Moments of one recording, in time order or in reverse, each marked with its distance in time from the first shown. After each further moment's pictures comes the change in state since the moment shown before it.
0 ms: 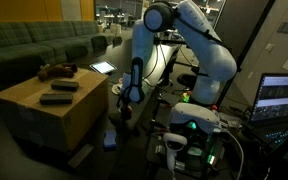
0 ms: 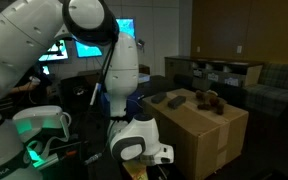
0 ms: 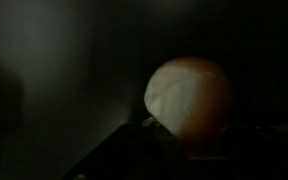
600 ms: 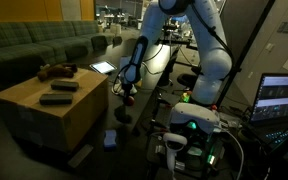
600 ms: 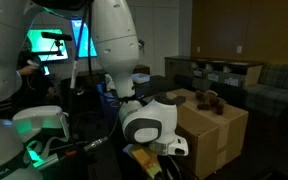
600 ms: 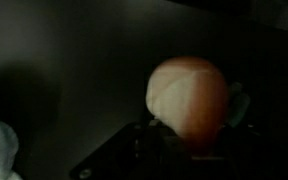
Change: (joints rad) arm -0.271 -0.245 0.158 0.002 -0.082 -0.420 -0.100
